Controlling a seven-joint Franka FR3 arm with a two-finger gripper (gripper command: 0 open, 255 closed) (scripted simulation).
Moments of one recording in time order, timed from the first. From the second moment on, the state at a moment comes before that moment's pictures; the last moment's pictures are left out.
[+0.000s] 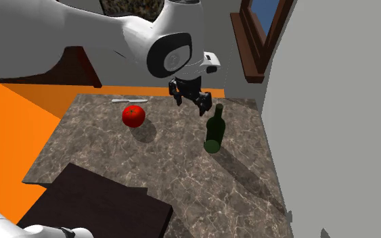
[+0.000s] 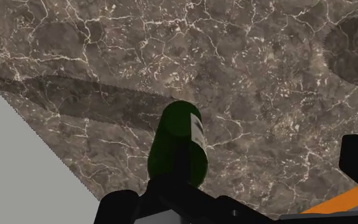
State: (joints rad) arm -0.09 0.03 -0.33 -2.06 -0.01 2.13 -0.19
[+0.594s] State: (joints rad) arm -0.16 0.33 -0.34 -1.78 0.12 2.20 -0.28
